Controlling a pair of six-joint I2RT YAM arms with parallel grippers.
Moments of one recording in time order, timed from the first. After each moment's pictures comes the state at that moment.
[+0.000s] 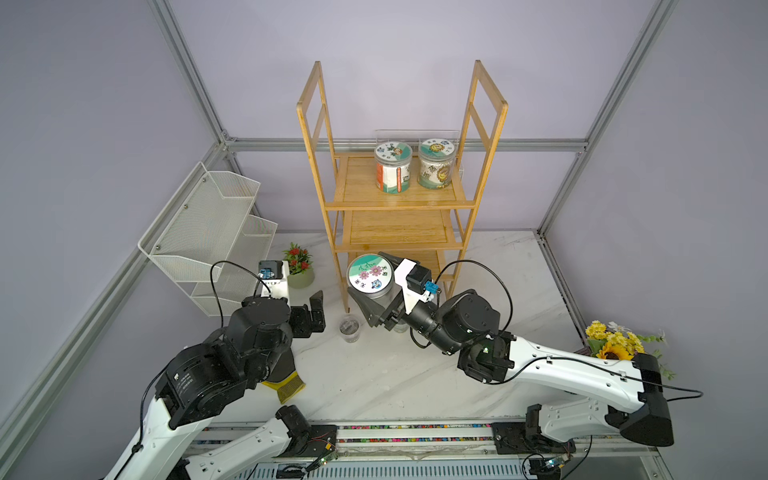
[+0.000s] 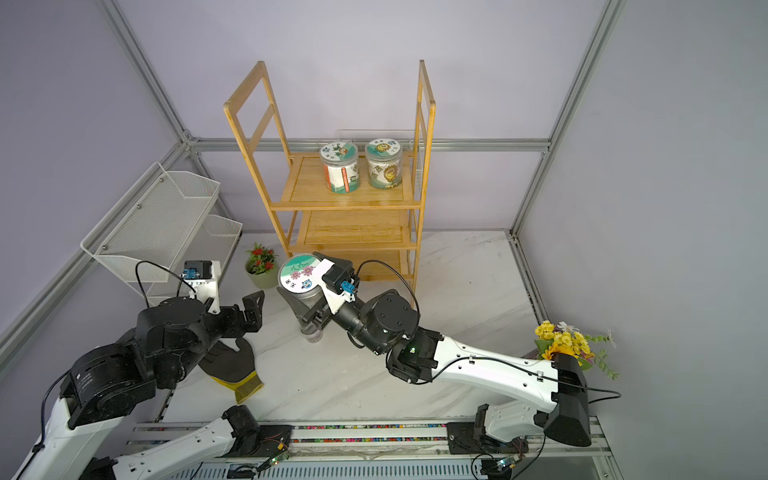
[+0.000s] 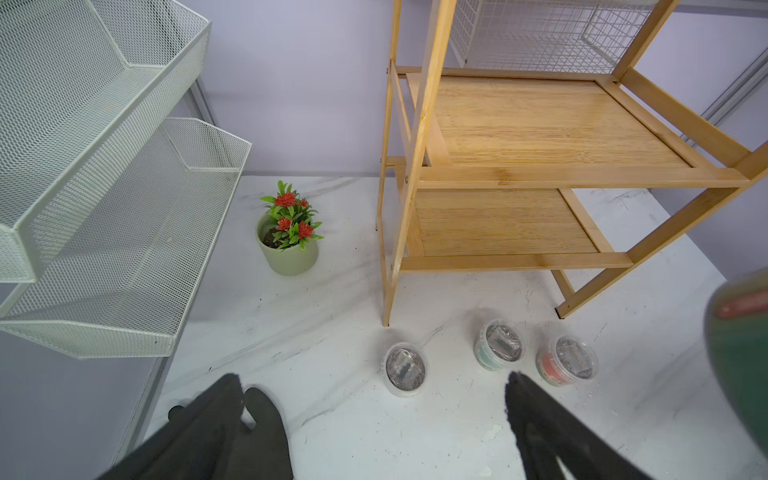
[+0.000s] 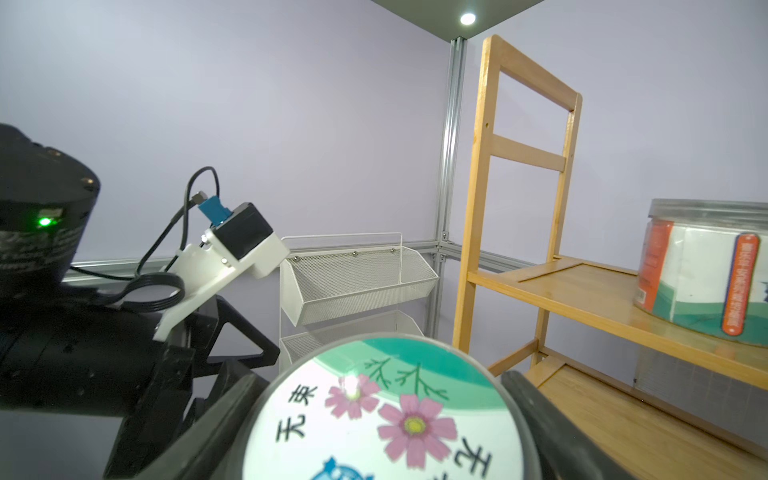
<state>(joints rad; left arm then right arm) -0.77 0.80 1.43 -1.17 -0.67 -0.42 1.19 1.35 1.23 0.49 0.22 -0.16</state>
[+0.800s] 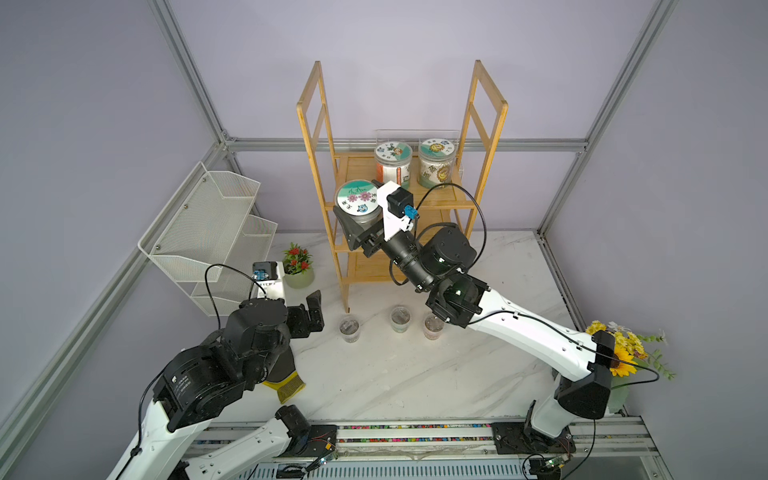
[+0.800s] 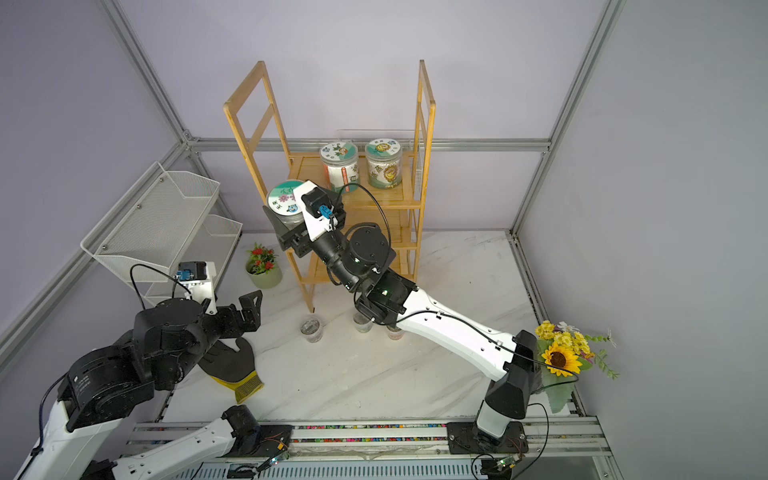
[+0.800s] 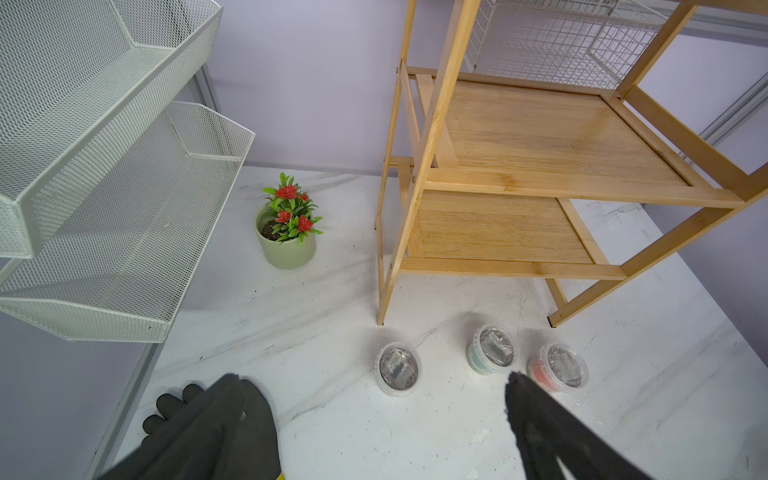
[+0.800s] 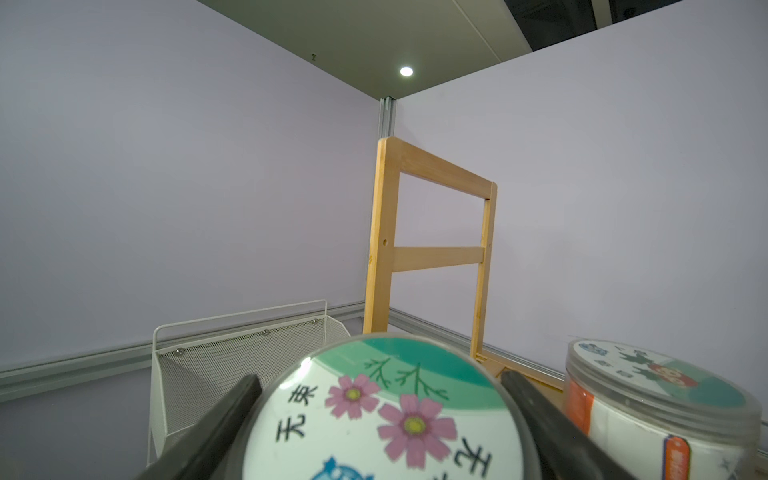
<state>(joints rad) -0.76 0.79 1.41 -1.17 -0.65 -0.47 1.02 1.70 1.82 0.36 0.20 -0.21</state>
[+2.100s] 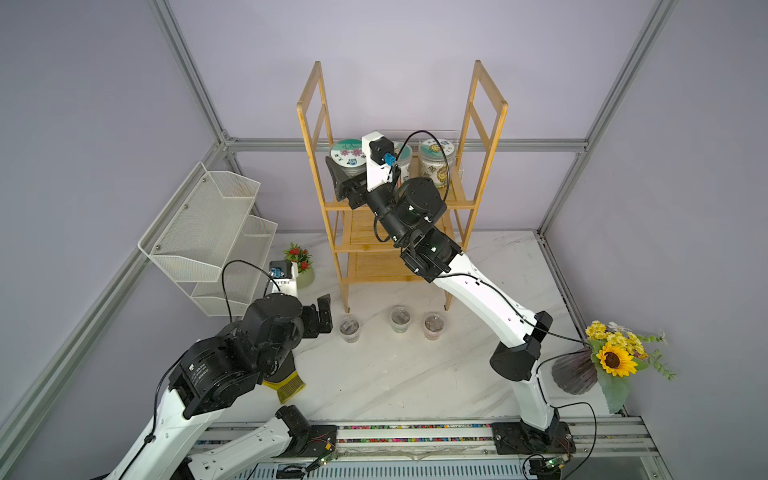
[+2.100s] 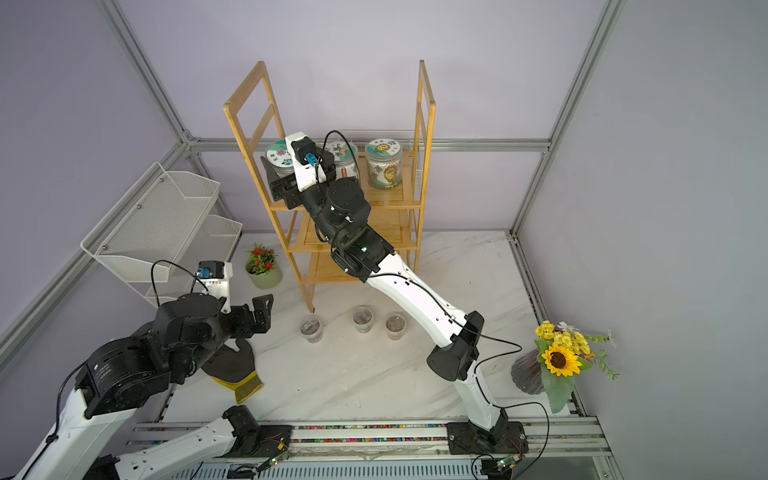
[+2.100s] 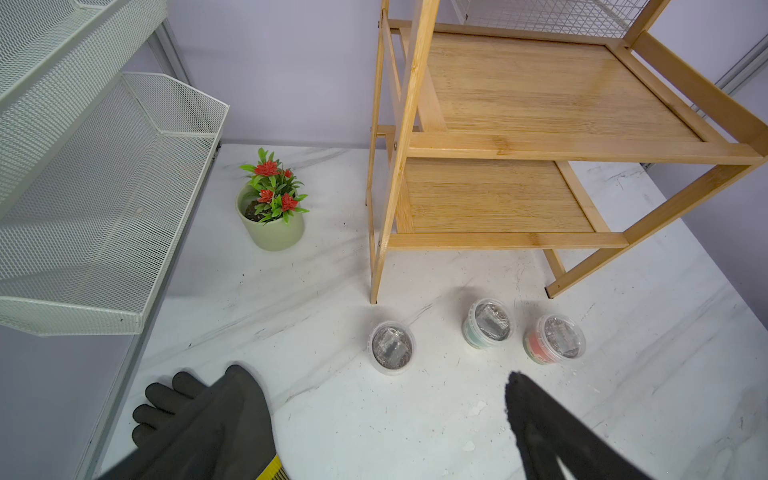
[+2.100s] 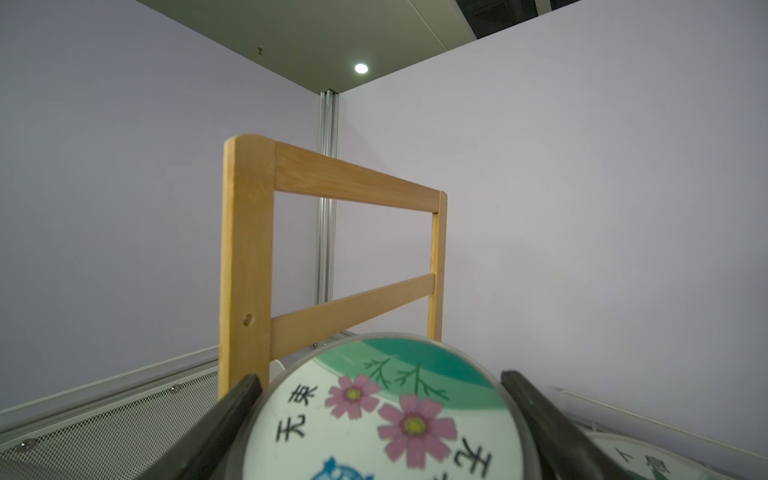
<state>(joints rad) -0.76 0.84 1.41 -1.19 -0.60 -0.48 0.90 2.12 2.51 0.10 0.22 -0.15</state>
